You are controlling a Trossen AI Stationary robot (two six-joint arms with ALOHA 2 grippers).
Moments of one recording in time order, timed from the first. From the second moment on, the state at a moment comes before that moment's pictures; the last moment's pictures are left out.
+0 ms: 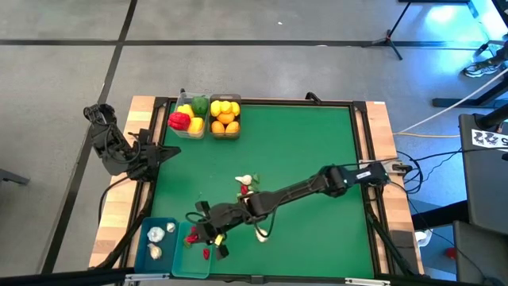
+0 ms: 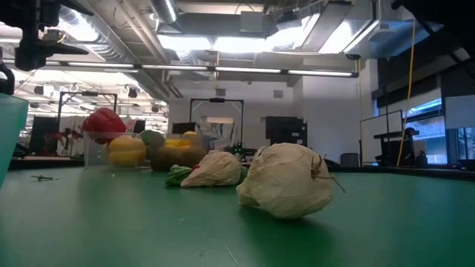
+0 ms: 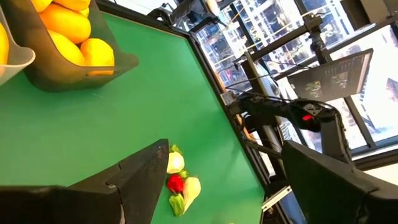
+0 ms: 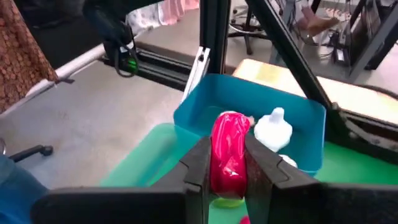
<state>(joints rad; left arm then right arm) -0.87 0.23 0.55 -0.90 -1.14 -1.55 0.34 2.53 2.35 -0.17 -0.15 -0.07</state>
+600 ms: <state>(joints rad) -0.88 0.23 0.55 -0.90 -1.15 -1.55 0.33 2.59 2.35 -0.22 -0.14 -0.06</state>
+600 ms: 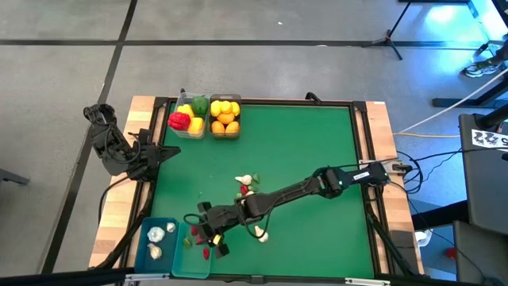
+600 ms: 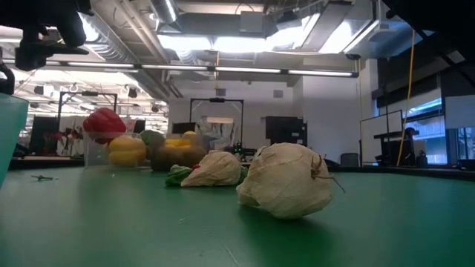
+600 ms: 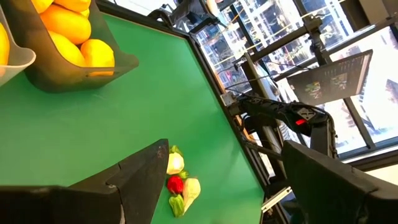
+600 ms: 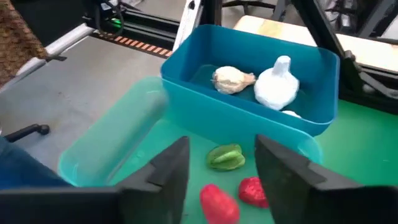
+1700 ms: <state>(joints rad) -0.87 0.23 0.55 -0.91 -1.15 -1.54 0.12 2.41 2.35 -1.02 0.24 0.14</state>
